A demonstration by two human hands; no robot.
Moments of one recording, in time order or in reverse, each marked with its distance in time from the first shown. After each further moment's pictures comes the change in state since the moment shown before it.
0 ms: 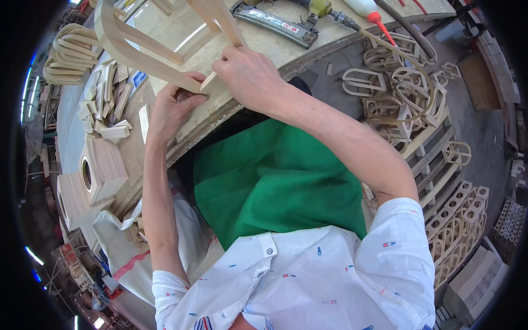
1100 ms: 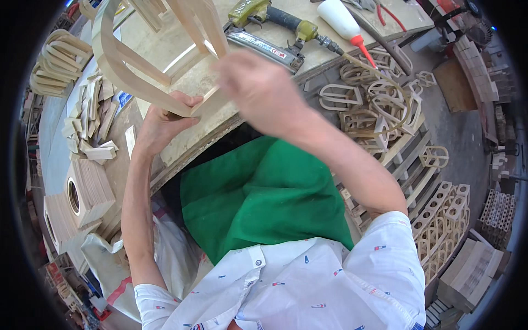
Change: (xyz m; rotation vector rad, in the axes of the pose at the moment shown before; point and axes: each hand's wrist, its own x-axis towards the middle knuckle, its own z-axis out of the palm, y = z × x) left_hand 0.022 -0.012 -0.012 -0.038 -0.168 0.101; right_hand 0.006 -0.005 -0.049 0.201 0.242 0.079
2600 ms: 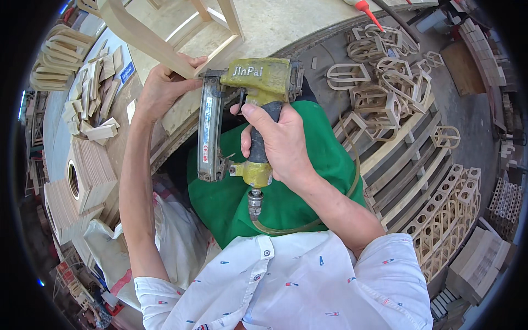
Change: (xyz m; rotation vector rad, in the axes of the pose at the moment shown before) left_hand 0.002 0.003 0.000 0.065 -0.015 -0.054; right_hand -0.105 -0.083 0.018 1.190 0.227 0.990
